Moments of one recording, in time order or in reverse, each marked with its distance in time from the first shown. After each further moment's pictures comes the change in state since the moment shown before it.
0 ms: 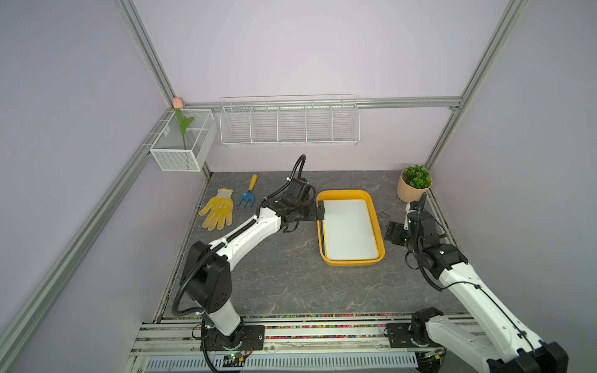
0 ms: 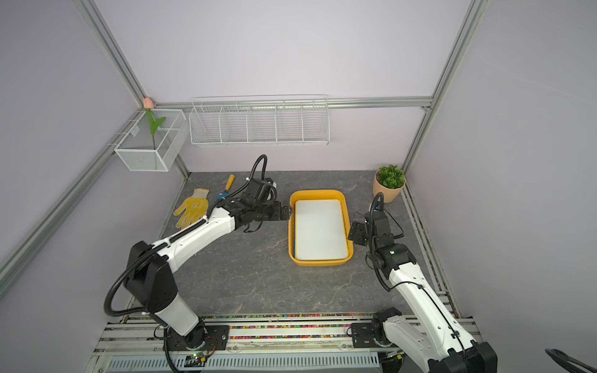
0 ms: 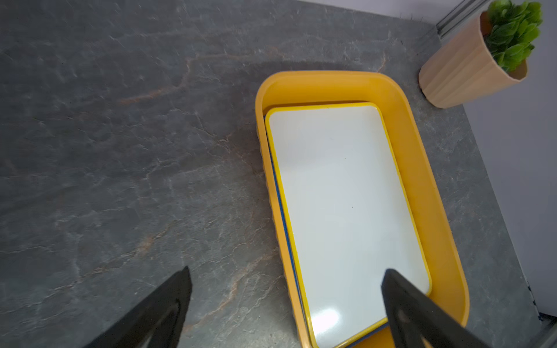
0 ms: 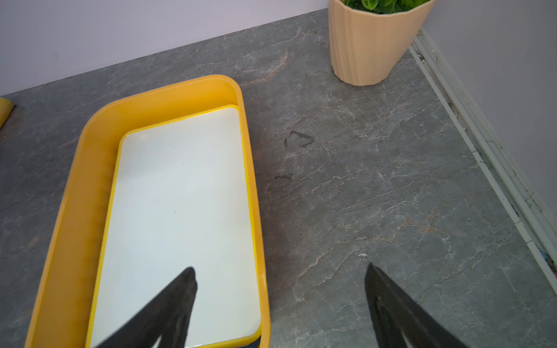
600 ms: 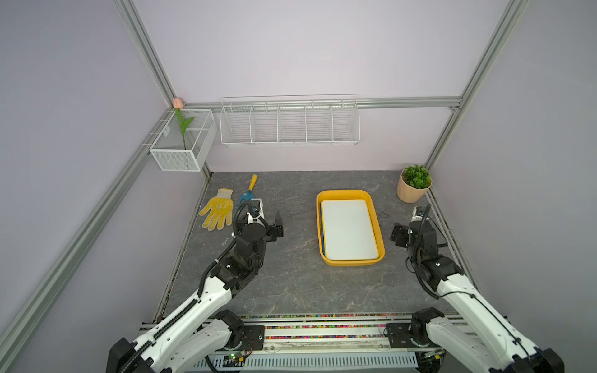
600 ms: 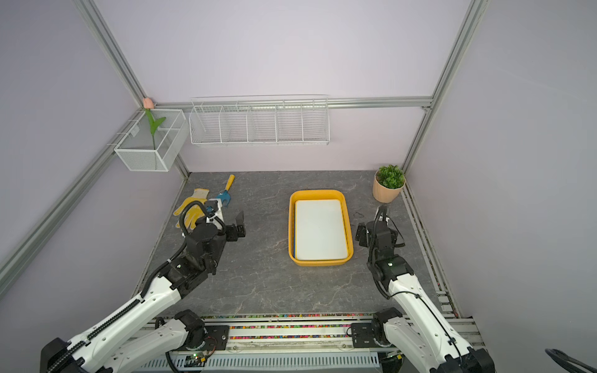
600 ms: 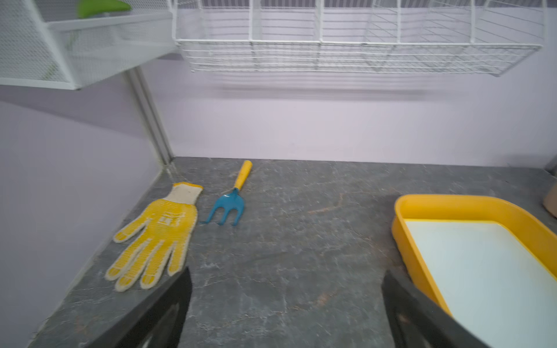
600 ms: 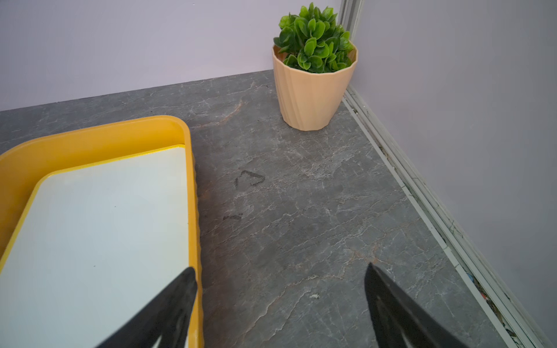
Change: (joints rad) left arm 0.061 -0.701 -0.722 0.546 -0.592 0.313; right arm -0.025 -0.106 -0.257 0.334 0.203 -0.138
